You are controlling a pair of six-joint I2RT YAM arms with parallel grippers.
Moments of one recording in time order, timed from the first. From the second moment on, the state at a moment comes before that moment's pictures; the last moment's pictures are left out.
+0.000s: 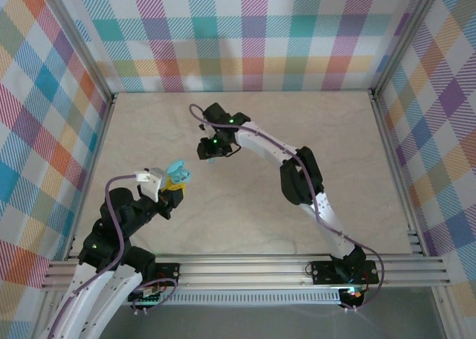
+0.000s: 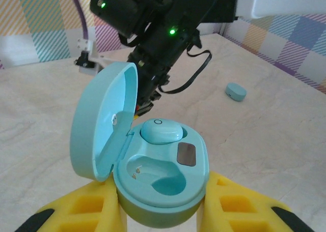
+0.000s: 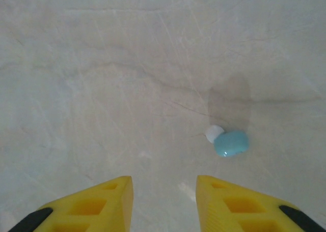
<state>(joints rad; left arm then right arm) -0.38 0.34 0.56 -0.50 0.21 -0.06 0.78 2.49 2.31 -0.92 -0.30 0.37</state>
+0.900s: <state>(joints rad) -0.38 0.35 0.54 -0.50 0.22 -0.11 0.79 2.48 2.18 -0.84 -0.03 0.75</state>
